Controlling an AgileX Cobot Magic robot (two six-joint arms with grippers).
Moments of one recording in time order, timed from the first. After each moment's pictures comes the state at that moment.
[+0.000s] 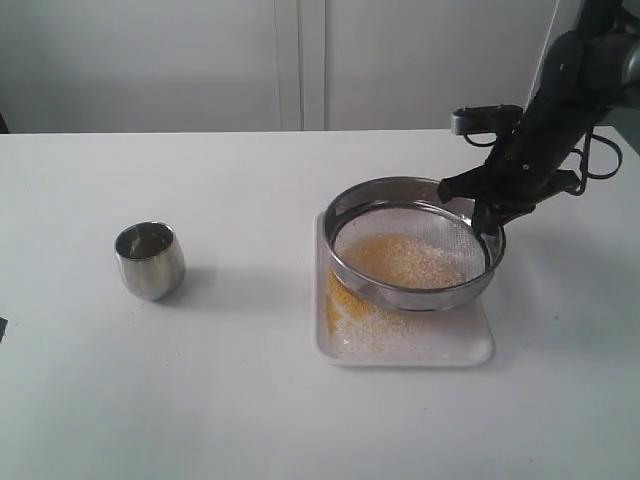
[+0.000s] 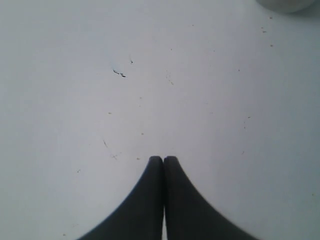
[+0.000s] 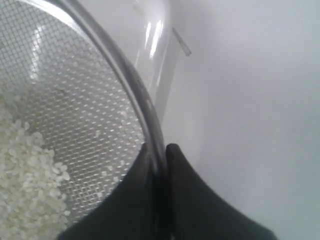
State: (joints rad) left arm -0.12 1.09 -0.57 0.08 0.59 -0.03; right arm 0.09 2.10 -1.61 0.21 0.93 -0.25
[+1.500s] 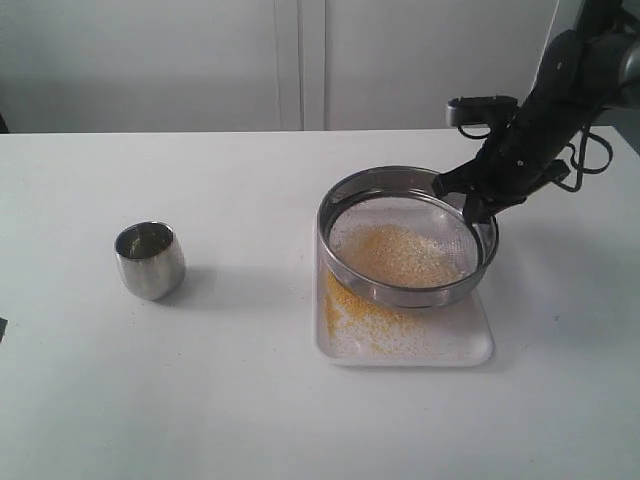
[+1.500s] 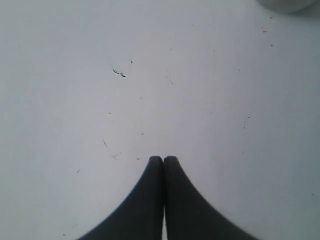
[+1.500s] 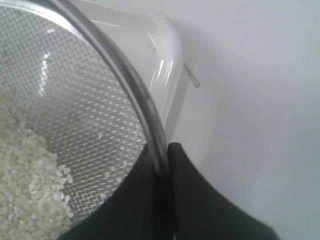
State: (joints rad) left arm -0.12 1.09 -0.57 0.08 0.59 -0.03; right arm 0.11 2.10 -1.61 0.22 0.87 -0.35
